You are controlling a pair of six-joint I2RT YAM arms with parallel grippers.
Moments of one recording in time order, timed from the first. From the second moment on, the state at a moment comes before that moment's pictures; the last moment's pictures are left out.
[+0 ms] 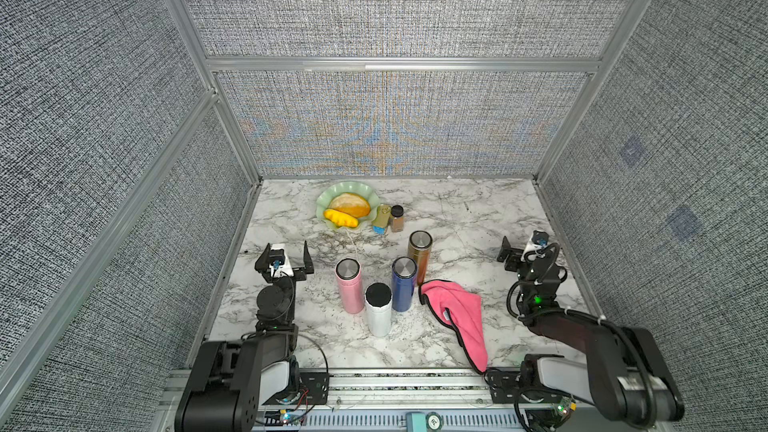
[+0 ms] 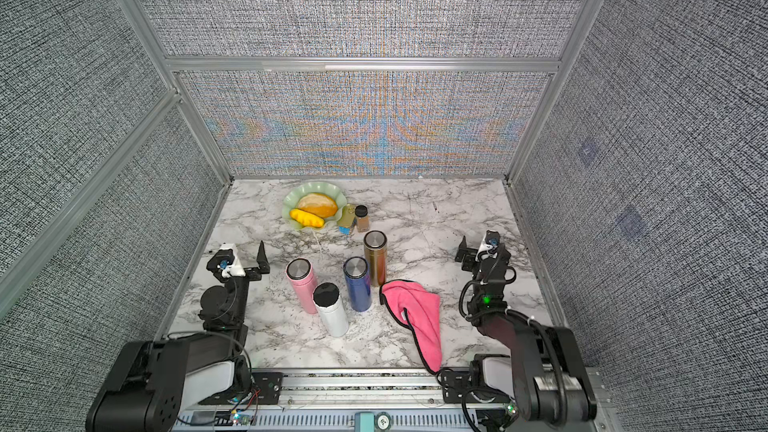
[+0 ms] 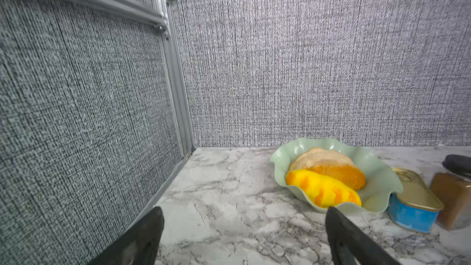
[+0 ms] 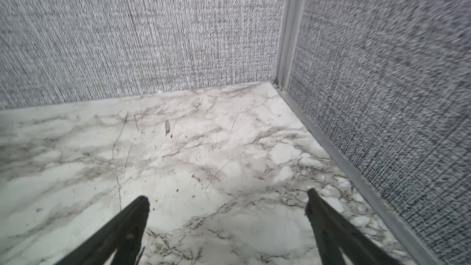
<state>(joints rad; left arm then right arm) -0.03 1.10 0.04 1.22 -0.07 0.05 -0.01 1.15 0.21 0.85 0.21 0.09</state>
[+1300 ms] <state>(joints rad) -0.03 0.63 0.01 0.49 -0.12 -0.45 0.76 1.22 0.66 -0.45 0.30 0.79</state>
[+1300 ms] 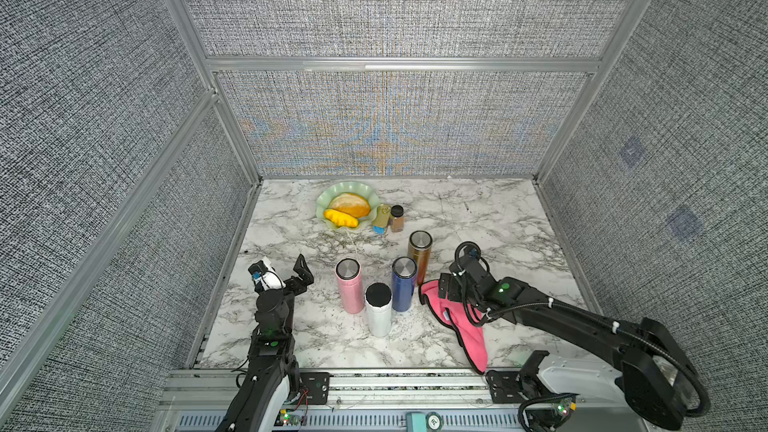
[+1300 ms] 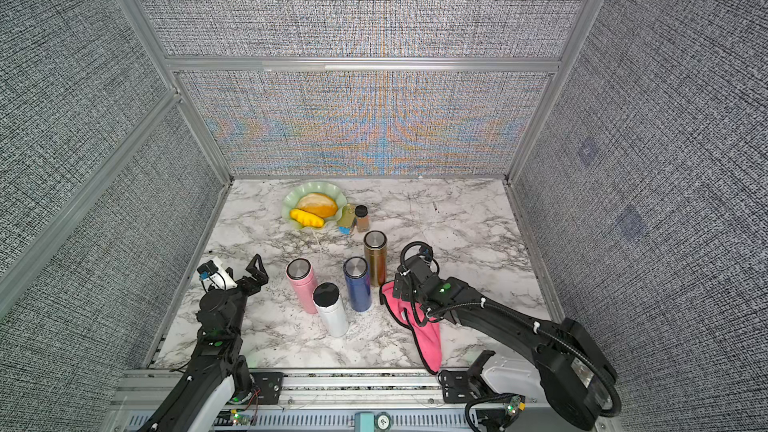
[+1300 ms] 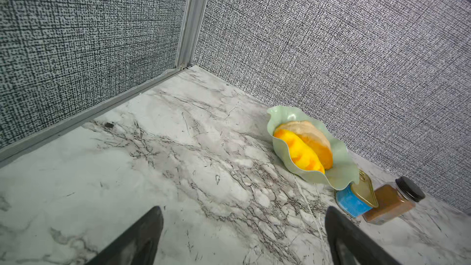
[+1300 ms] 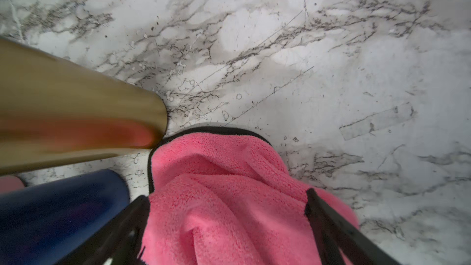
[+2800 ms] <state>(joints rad) -0.03 0.58 0.01 0.51 -0.13 -0.45 0.85 1.45 0.57 -0.32 0.48 0.81</state>
